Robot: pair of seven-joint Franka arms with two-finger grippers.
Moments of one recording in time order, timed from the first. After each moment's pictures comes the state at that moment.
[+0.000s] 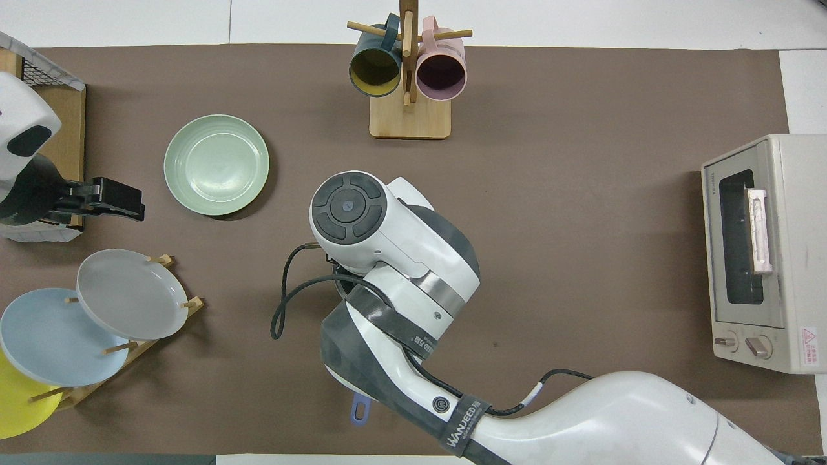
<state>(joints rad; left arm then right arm) -0.08 -0.04 -0.06 -1.65 -0.02 1.57 -0.09 0.27 0.52 0.58 -1.47 -0.24 1.85 0.91</state>
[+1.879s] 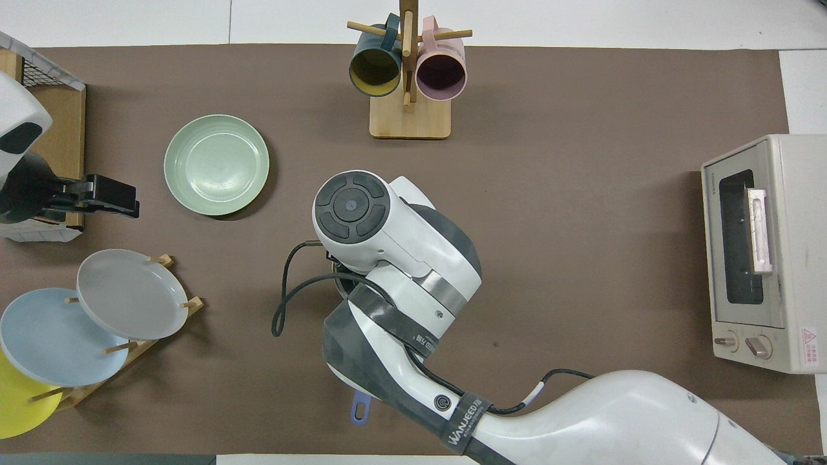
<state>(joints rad) -0.07 -0.04 -0.06 -1.65 -0.02 1.58 -0.09 0.26 0.52 0.58 -1.48 -0.24 1.87 0.92</state>
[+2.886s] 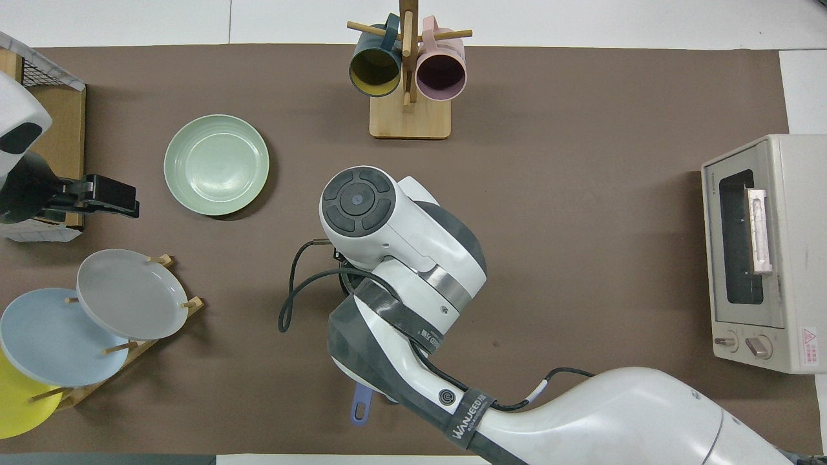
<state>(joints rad) -0.07 -0.04 -0.06 -1.65 -0.02 1.58 -0.09 0.25 0.52 0.58 -1.48 -0.23 1.84 0.92</state>
